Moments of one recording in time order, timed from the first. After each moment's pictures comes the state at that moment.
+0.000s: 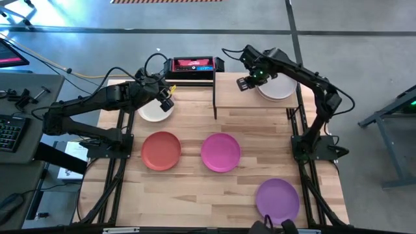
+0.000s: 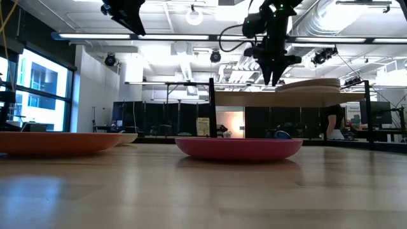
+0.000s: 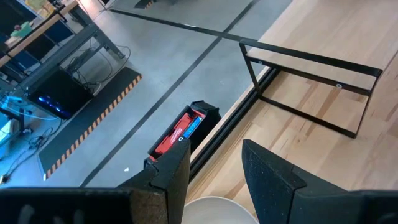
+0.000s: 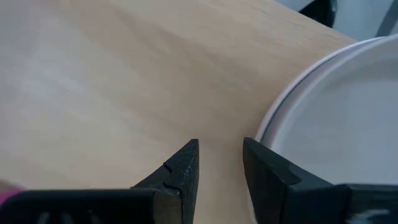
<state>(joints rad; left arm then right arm) 0.24 1.10 1.20 -0.75 -0.68 0.02 -0.68 1.74 1.71 -1.29 0.10 0.44</state>
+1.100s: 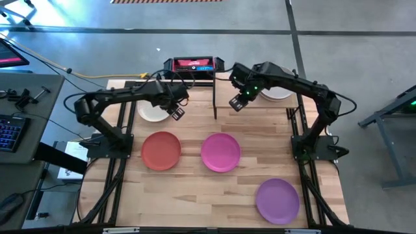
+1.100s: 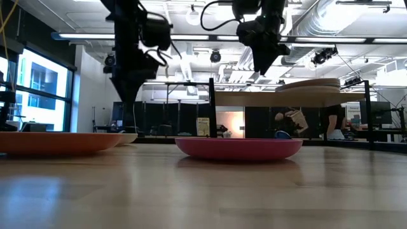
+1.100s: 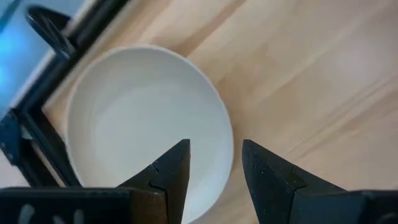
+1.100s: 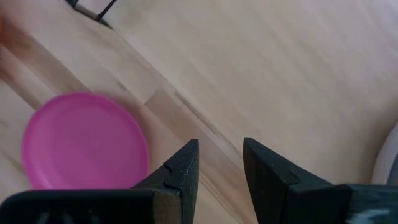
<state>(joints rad) 0.44 1.57 1.19 -1.05 -0.35 -0.37 -0.44 1.71 1.71 -1.31 0.00 0.36</state>
